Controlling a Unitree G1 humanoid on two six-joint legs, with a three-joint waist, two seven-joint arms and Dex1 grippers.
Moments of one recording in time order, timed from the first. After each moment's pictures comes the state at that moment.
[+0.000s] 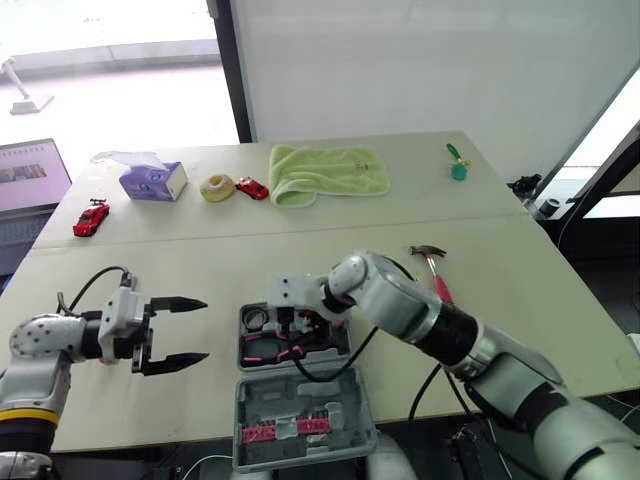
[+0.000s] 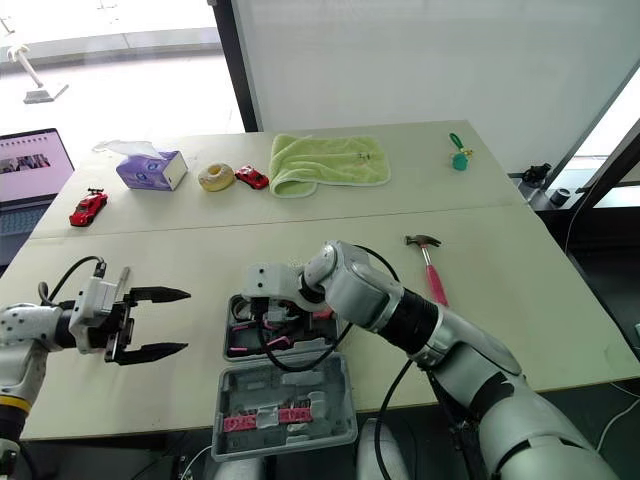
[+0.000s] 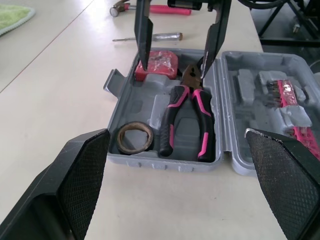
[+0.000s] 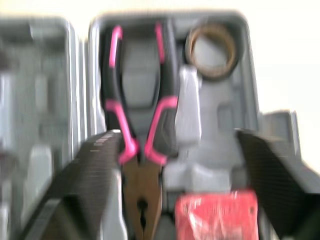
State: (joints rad) left arm -0.20 0.80 0.18 0.35 -0.47 -0.21 -1.57; right arm -0.96 -0.33 0.80 -0.04 -0.06 0.93 1.02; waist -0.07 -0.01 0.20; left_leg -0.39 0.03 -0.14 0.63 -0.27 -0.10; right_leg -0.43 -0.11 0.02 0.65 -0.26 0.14
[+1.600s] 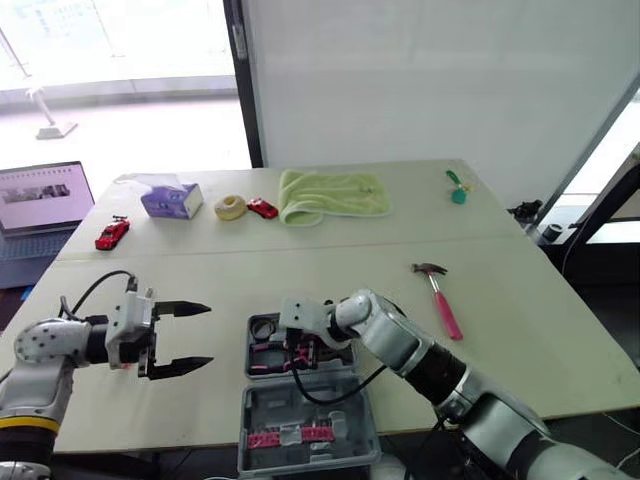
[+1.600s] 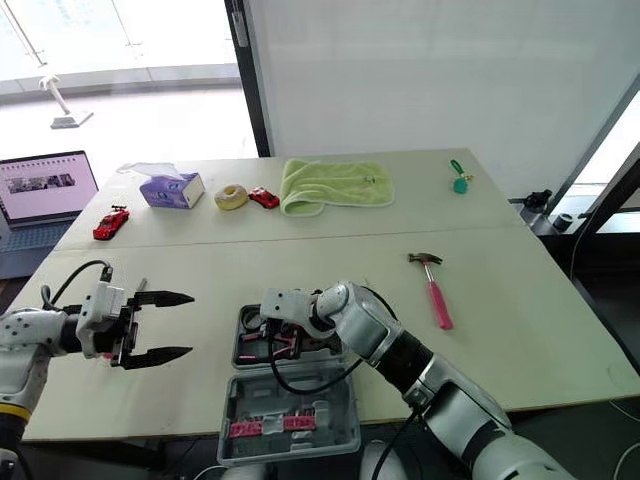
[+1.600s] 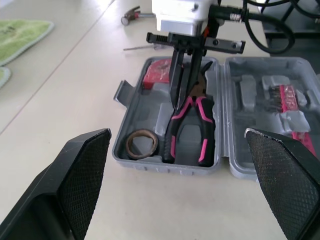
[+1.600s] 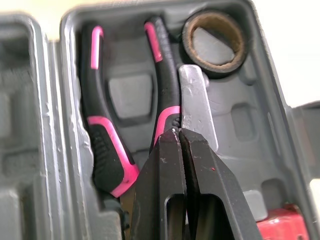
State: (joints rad) left arm -0.12 0.80 0.16 0.25 -0.43 -0.17 -1.49; right arm -0.67 -0.25 0.65 0.14 -0.14 0.67 0.91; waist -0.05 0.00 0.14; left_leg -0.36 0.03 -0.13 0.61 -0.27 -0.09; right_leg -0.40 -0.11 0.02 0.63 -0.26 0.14
